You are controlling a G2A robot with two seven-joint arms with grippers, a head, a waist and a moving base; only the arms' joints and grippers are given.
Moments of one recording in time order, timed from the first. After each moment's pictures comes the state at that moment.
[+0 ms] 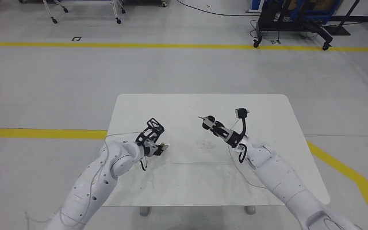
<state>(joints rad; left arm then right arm) 1.14 -1.08 -0.98 -1.49 1.03 -0.36 -0.67 -1.06 -1.15 0.89 -1.02 0.07 -0.90 0.26</state>
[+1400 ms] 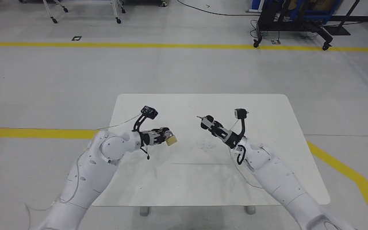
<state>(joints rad) 1.00 -1.13 -1.04 -1.30 0.33 -0.36 -0.86 -1.10 -1.15 0.92 -1.11 0.03 -0.87 0.21</state>
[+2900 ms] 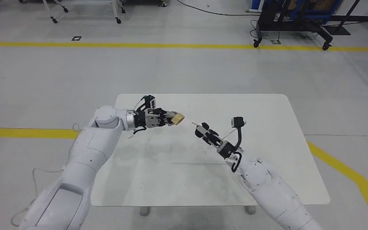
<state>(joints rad) 0.67 -1.26 -0.94 -0.75 -0.61 -0.01 -1.27 -1.36 -1.14 1.02 -1.53 0.09 -0.45 0.23</state>
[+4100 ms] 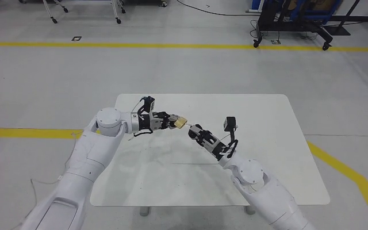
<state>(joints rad) 0.79 -1.21 -1.00 -1.04 -0.41 0.11 -1.10 -1.38 -1.18 1.01 -1.61 0.31 -0.19 0.24</state>
